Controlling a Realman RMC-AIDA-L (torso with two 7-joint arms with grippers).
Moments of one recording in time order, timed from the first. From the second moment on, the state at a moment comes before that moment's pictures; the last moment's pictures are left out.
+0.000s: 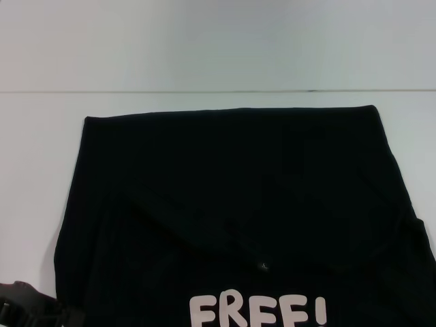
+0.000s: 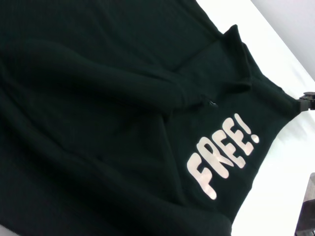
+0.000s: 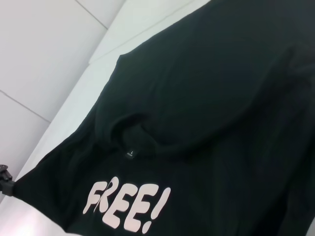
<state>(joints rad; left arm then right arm) -0.49 -2.06 0.40 0.97 2.65 2.00 -1.82 0.19 1.94 -0.36 -0.54 -2.29 -1.74 1.64</state>
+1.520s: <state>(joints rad) -0.85 -2.06 0.62 0.67 2.58 0.83 -2.06 0.80 1.93 -0.44 -0.44 -2.29 -0.98 1.92</state>
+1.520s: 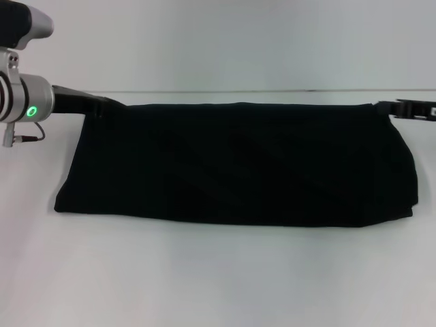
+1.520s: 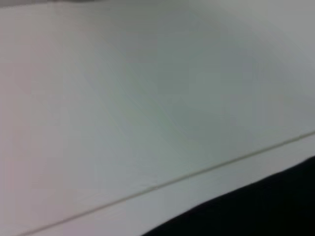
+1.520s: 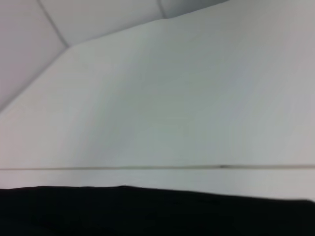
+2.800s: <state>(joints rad) -0.88 -2.09 0.66 0.58 2.56 0.49 -2.02 0.91 1.95 -0.51 -0.39 -2.29 -0.70 1.94</state>
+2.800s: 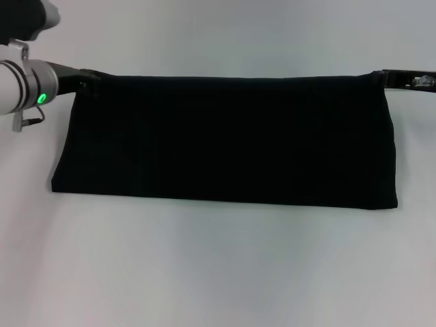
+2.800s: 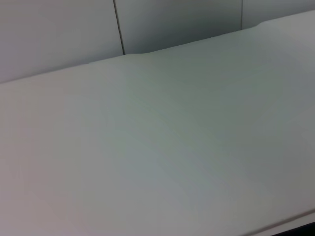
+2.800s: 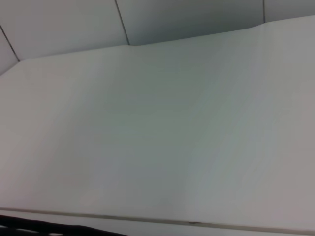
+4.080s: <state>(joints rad) -0.91 -2.11 0.71 0.49 2.46 0.29 -1.92 0.92 1.97 -0.53 -0.34 -2.29 -0.61 1.94</state>
